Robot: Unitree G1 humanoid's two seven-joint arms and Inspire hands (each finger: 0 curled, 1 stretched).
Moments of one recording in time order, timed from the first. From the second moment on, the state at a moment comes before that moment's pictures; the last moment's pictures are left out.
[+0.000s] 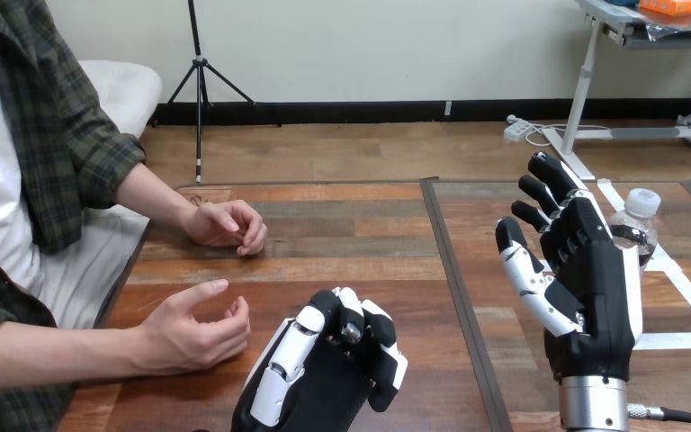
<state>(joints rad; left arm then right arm) 0.23 -0.06 -0.11 0.13 -0.74 -0.07 -0.89 -0.05 0.00 -0.11 0.48 0.06 -0.82 0.04</state>
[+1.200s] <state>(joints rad) 0.23 -0.06 -0.11 0.13 -0.74 -0.07 -0.89 -0.13 -0.10 -0.21 0.52 -0.26 -0.95 -0.29</state>
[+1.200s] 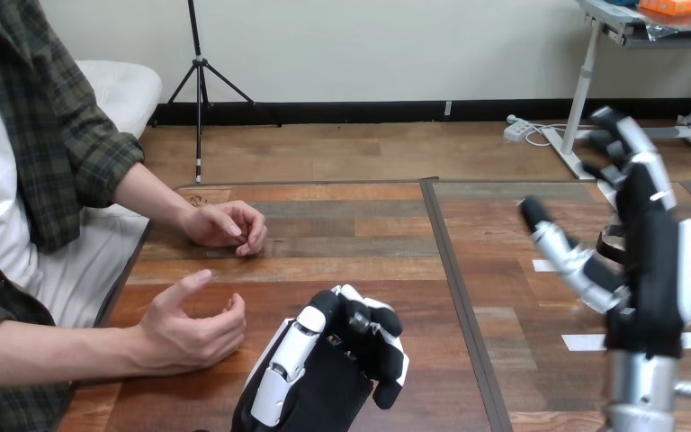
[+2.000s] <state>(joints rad) 0.23 -0.06 -0.11 0.13 -0.74 -0.08 -0.90 -0.20 -0.16 -0.24 0.60 -0.33 -0.87 -0.52</state>
